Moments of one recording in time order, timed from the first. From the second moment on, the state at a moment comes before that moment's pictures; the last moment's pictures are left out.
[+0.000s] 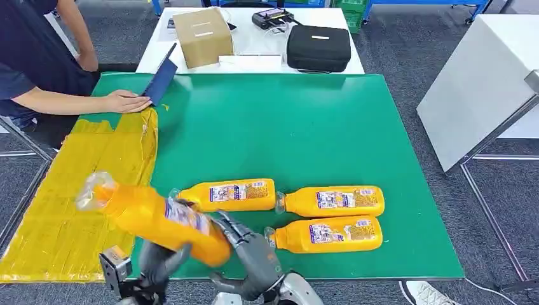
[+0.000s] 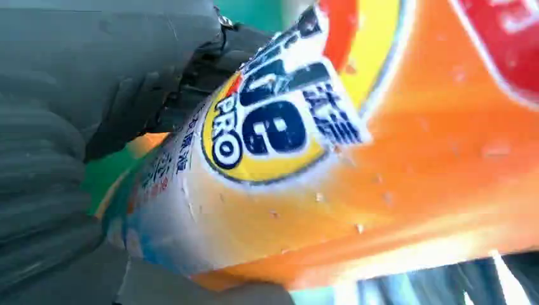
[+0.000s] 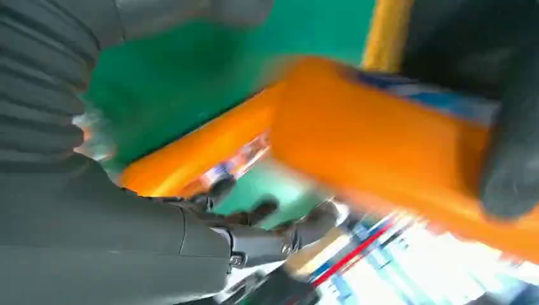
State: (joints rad) left arm 0.14 -0.13 -0.15 -1.59 -0.21 -0.01 -0.49; right arm 0.03 0.07 0.79 -1.41 0.74 -0.35 -0.17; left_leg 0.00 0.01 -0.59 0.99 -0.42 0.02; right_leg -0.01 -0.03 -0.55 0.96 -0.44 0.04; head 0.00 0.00
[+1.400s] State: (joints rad) left arm -0.53 0.22 -0.27 -0.71 -1.57 0.50 0.25; right arm -0.43 0.02 0.46 -1.06 0.55 -0.01 -0.07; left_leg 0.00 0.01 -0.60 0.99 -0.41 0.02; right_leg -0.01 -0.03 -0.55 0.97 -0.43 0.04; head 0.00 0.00
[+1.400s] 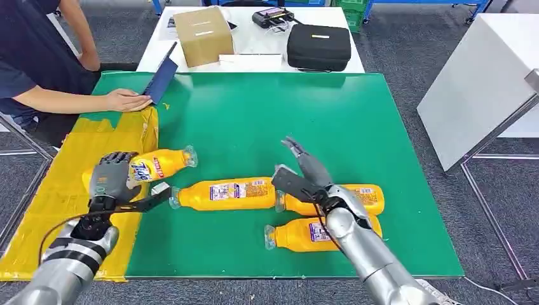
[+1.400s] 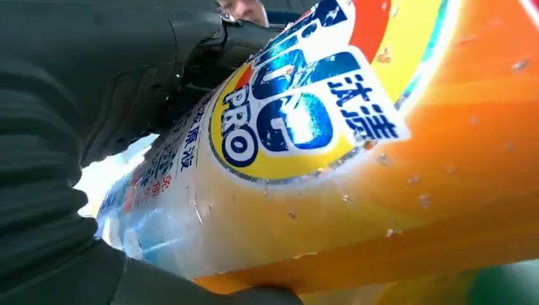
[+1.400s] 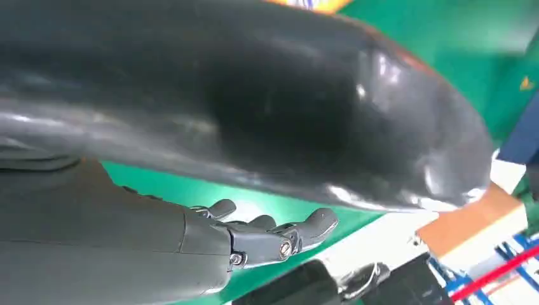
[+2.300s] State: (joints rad) left arm -0.75 0.26 -0.25 -0.46 -1.15 -0.06 -0.41; right arm -0.60 0.14 0.58 -0.74 0.59 0.01 -0.06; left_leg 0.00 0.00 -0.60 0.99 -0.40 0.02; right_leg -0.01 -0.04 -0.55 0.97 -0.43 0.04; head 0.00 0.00
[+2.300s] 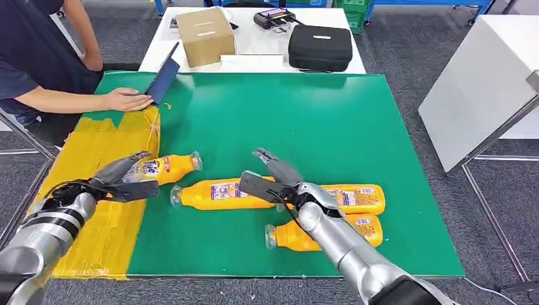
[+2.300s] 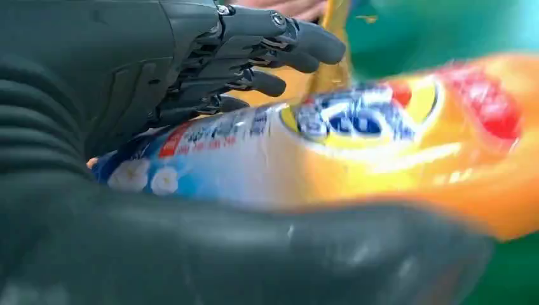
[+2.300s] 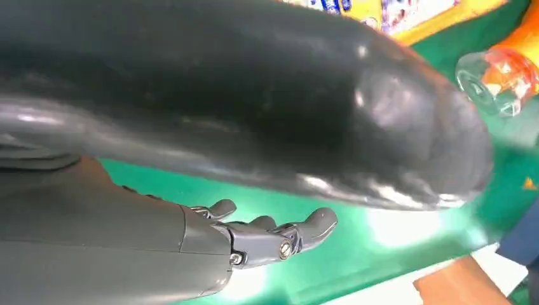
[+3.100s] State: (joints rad) left arm -0.66 0.16 -0.07 -0.64 -0.38 -0.35 -0.56; right arm -0.72 0.23 0.81 -0.42 0.78 0.09 0.07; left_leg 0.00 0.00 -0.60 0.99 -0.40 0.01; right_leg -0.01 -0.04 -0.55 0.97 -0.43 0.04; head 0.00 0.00
